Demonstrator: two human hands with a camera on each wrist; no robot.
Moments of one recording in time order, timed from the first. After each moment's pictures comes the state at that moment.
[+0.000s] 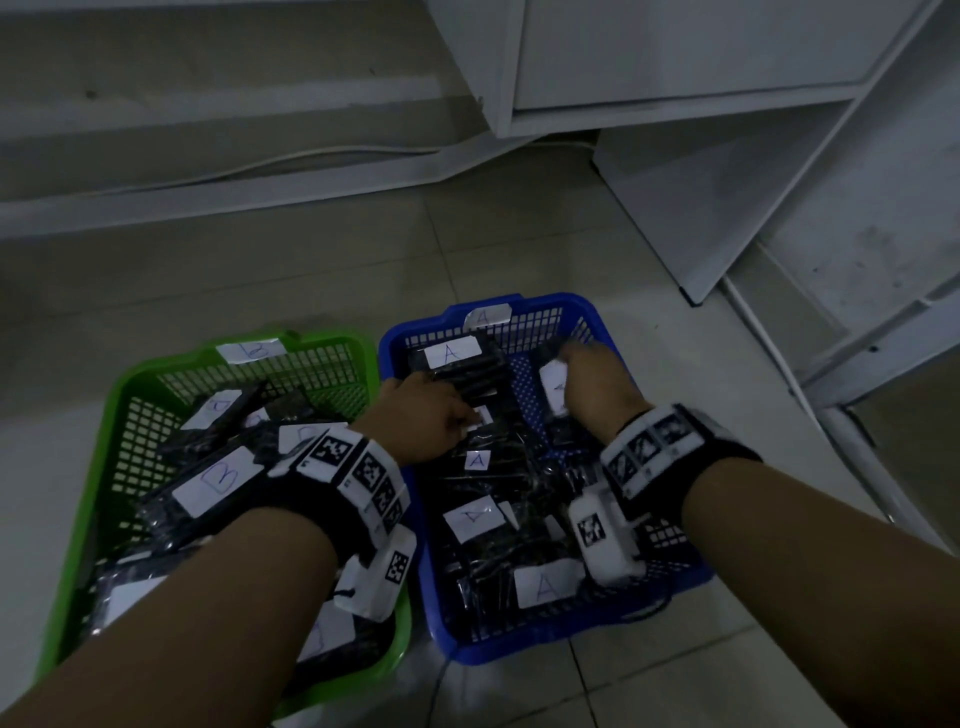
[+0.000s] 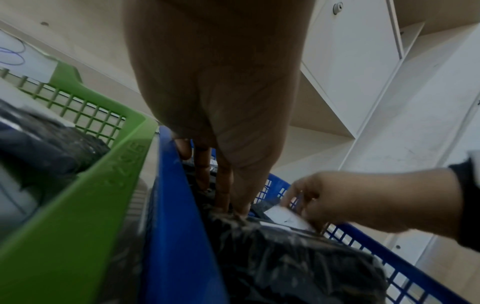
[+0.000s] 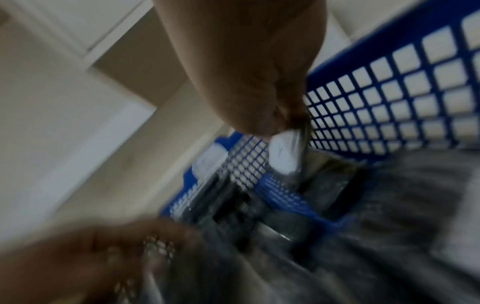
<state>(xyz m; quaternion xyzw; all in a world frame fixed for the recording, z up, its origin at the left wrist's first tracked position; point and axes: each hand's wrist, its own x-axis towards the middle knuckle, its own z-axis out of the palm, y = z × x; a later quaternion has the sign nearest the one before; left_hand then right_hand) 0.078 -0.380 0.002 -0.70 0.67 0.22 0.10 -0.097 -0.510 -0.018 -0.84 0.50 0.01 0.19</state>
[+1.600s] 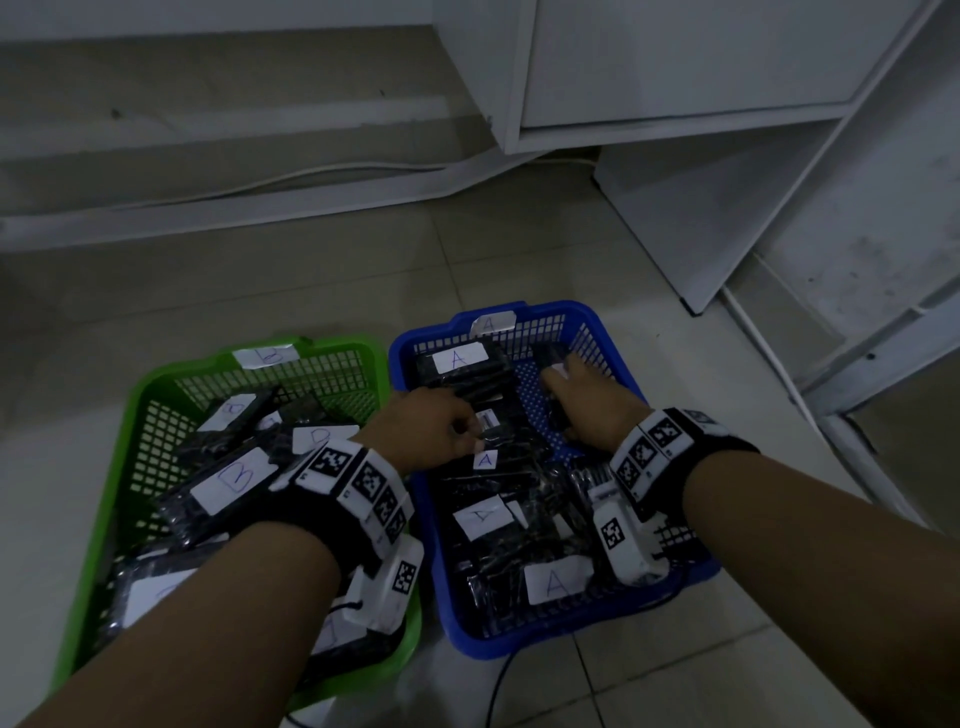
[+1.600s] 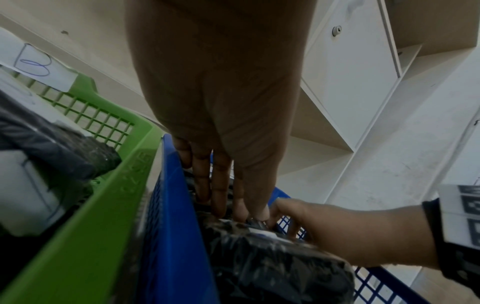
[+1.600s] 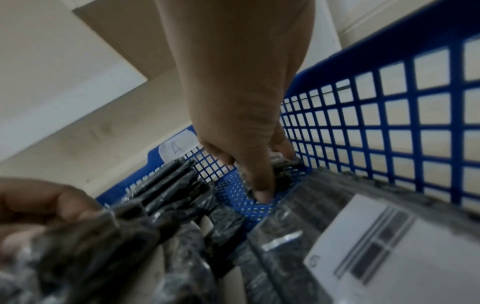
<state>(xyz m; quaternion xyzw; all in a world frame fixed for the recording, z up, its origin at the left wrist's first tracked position) 0.083 -0.370 -0.002 -0.71 0.65 0.26 -0.02 -0.112 -0.510 -0.034 -0.93 0.33 0.14 0.04</state>
